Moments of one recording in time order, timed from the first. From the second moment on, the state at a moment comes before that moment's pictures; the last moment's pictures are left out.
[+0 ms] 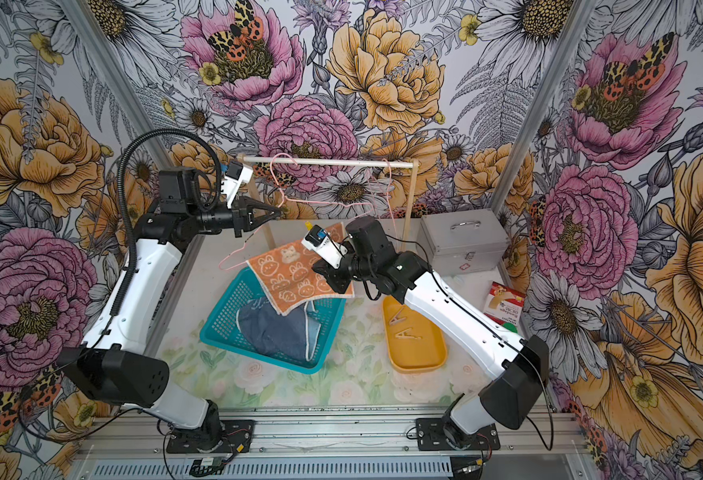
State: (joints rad) left arm -0.10 1.54 1.78 -0.71 1.08 0.10; right arm 0.69 1.43 1.41 -0.54 -0.35 -0.23
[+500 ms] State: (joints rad) left arm -0.10 1.40 1.78 -0.71 1.06 0.10; right arm 0.52 1.12 0.79 -0.32 -0.08 0.08
